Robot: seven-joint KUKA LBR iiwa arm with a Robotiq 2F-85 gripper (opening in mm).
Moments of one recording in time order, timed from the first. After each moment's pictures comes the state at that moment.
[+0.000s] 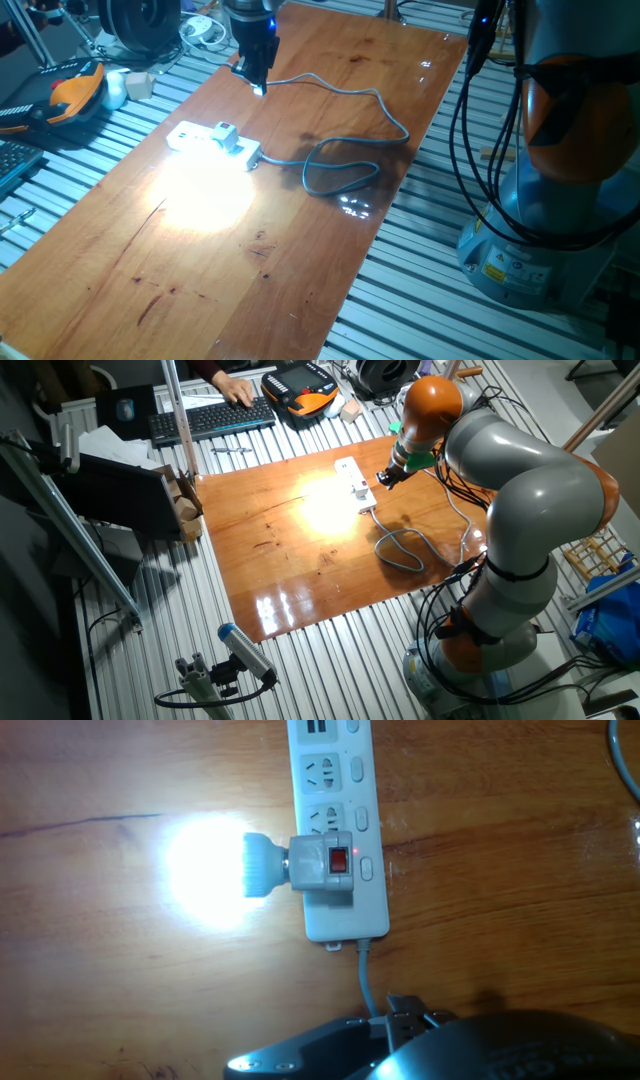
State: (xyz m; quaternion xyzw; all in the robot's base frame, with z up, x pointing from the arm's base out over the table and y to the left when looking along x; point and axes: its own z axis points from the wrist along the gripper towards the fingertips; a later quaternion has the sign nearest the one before) arm 0.532 -0.018 0.211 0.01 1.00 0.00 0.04
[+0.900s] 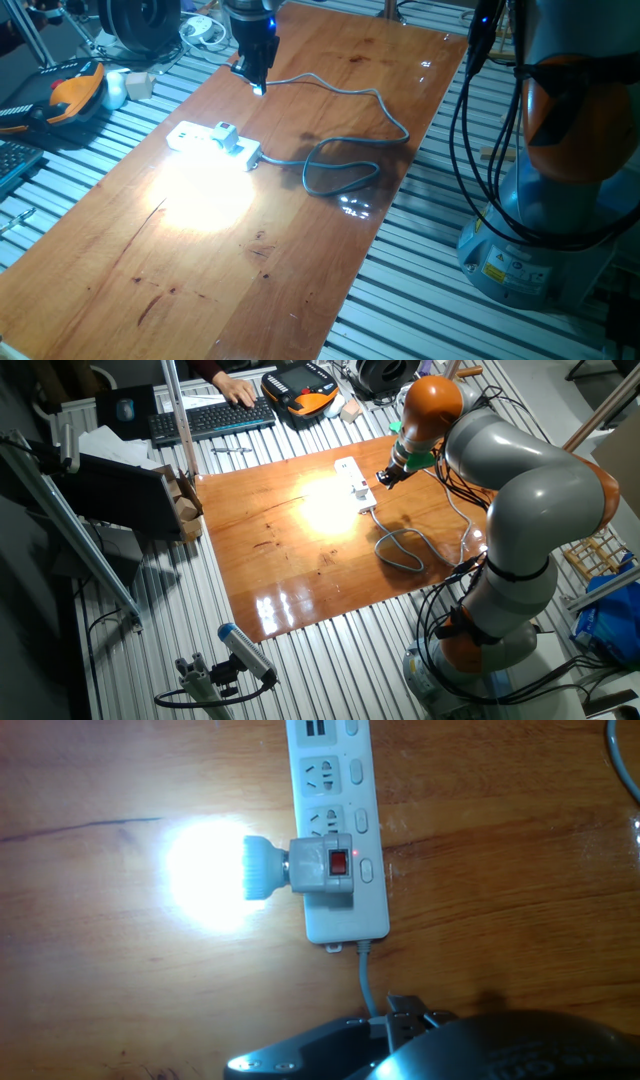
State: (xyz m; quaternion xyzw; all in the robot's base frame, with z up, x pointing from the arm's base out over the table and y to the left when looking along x) arm 0.534 -0.019 0.212 0.01 1.00 0.00 0.04
